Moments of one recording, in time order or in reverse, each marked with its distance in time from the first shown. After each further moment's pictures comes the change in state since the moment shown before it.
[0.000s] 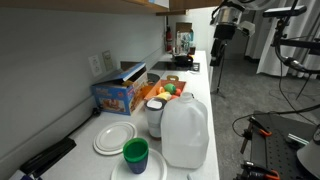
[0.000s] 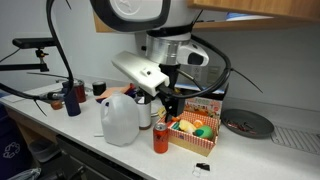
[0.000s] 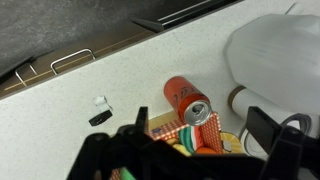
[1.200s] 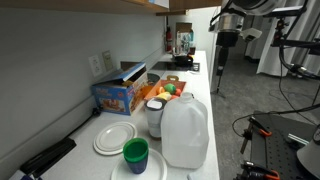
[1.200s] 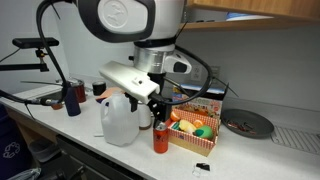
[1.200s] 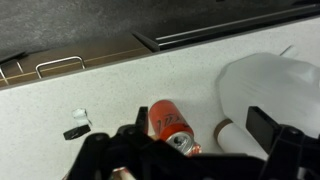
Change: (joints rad) arm -0.009 -0.034 0.065 -0.086 -0.030 -0.005 -0.101
